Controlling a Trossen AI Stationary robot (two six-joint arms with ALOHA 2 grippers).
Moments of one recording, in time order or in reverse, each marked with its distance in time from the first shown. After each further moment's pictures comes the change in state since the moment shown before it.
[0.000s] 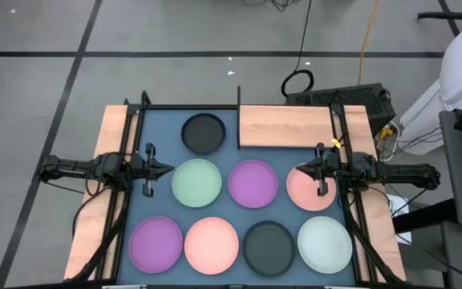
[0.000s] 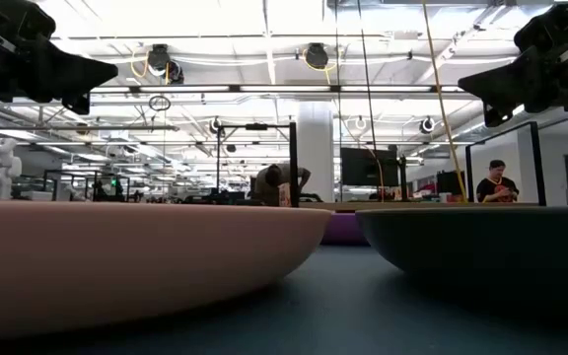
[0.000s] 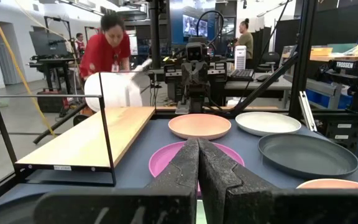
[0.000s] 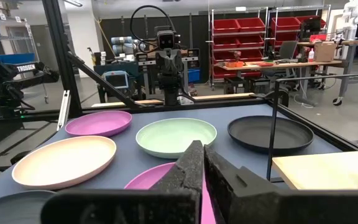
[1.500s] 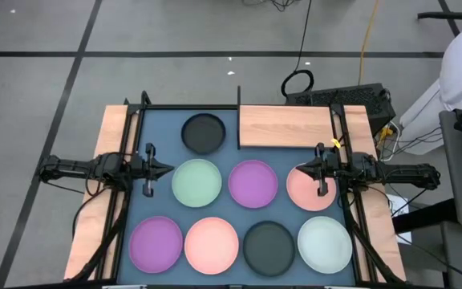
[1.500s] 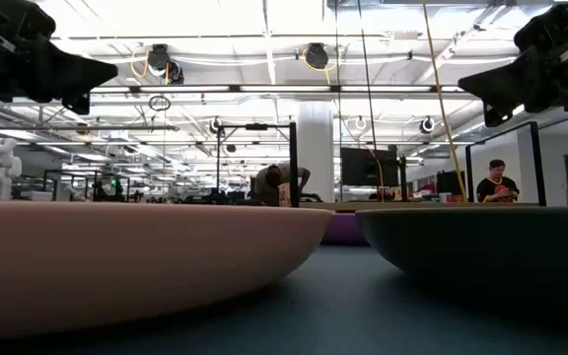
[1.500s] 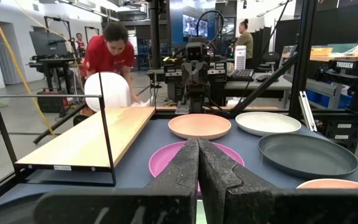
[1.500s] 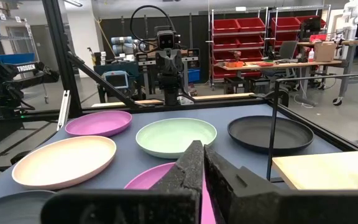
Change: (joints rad) left arm 0.000 0.000 0.000 0.000 0.000 0.000; right arm 0.000 0.000 0.000 0.000 0.000 0.000
